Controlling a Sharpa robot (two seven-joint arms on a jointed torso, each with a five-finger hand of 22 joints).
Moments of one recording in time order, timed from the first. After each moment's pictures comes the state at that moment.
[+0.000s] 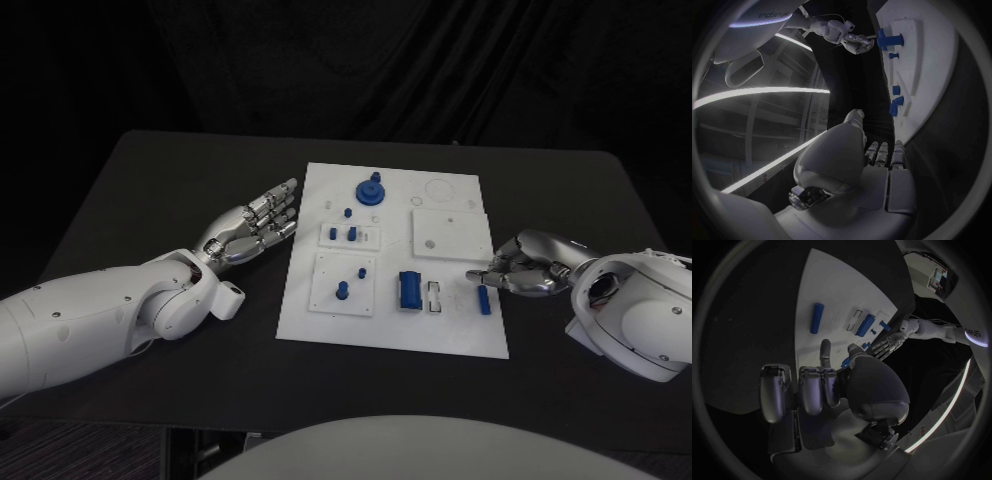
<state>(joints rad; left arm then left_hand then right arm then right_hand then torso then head) 1.11 -0.91 -0.21 1.42 -0.36 -0.08 0.68 1.61 0.19 -0.14 0.25 0.59 0.15 -0.09 0.02 0.02 0.01 0.03 0.01 0.00 0.00 0.04 0.01 0.00 0.15 0.02 0.11 0.01 0.04 1.25 -1.27 -0.25 2.01 -1.33 -0.36 -0.55 1.04 -0.03 0.01 0.25 0.28 0.94 0.04 0.46 0.70 1.47 -0.02 1.57 1.31 1.47 -0.10 1.55 1.31 0.01 1.47 0.01 1.52 1.31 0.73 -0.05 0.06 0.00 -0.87</state>
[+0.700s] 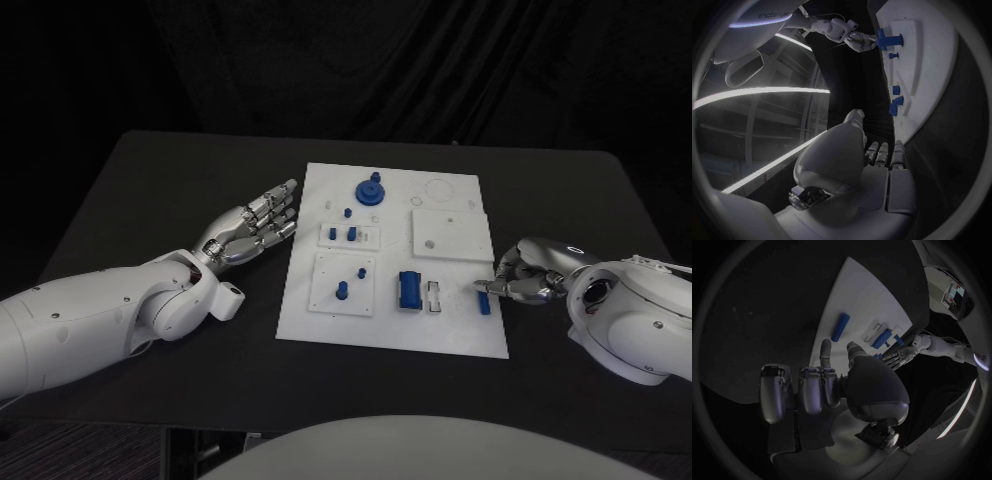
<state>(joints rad) 1.11 -0.91 -0.21 1.42 -0.36 -0.08 0.68 1.61 0.19 -0.14 0.24 0.59 0.15 -0.08 0.02 0.02 0.01 0.04 0.01 0.00 0.00 0.05 0.01 0.00 0.15 0.02 0.11 0.01 0.04 1.21 -1.24 -0.25 1.97 -1.47 -0.32 -0.65 1.08 -0.02 -0.01 0.24 0.28 0.95 0.04 0.48 0.72 1.47 -0.02 1.57 1.31 1.47 -0.10 1.55 1.31 0.01 1.47 0.01 1.52 1.31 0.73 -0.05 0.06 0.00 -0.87</state>
